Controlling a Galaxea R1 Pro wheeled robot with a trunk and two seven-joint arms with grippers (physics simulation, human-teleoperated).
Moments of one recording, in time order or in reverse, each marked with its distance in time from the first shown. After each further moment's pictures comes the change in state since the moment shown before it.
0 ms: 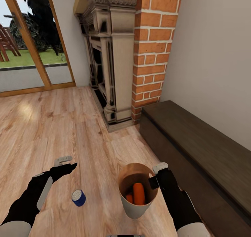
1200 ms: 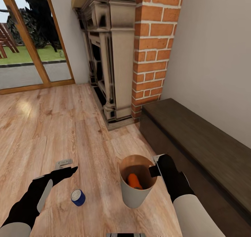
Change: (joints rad) left arm 0.008 0.000 -0.001 0.038 0.007 0.009 -0.010; right arm -0.205 -0.005 -0.090 0.238 -0.044 -0.001 -0.003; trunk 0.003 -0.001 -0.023
